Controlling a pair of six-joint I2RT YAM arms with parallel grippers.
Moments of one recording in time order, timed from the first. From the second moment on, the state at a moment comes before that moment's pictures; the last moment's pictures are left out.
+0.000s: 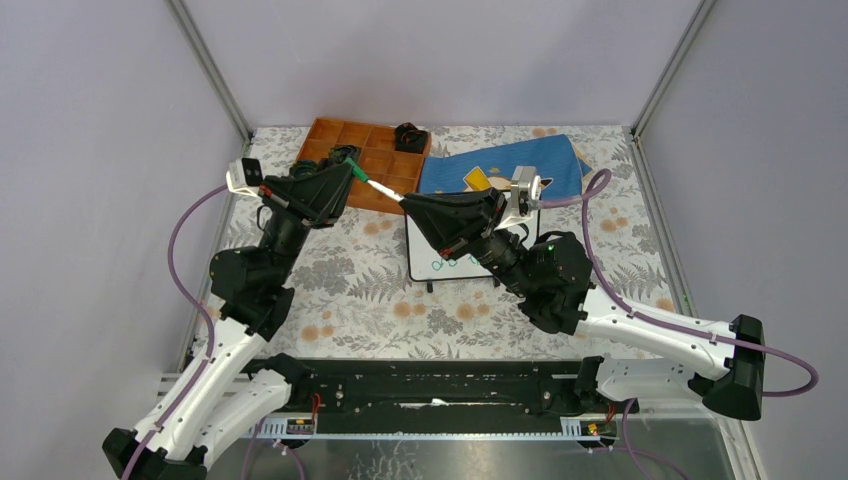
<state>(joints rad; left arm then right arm) -0.46 0.74 0.75 0.68 0.13 -1.53 1.15 1.12 0.98 0.74 0.10 0.27</state>
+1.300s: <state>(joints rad) -0.47 0.74 0.77 0.62 0.15 -1.41 1.15 1.15 0.99 0.75 0.12 0.26</state>
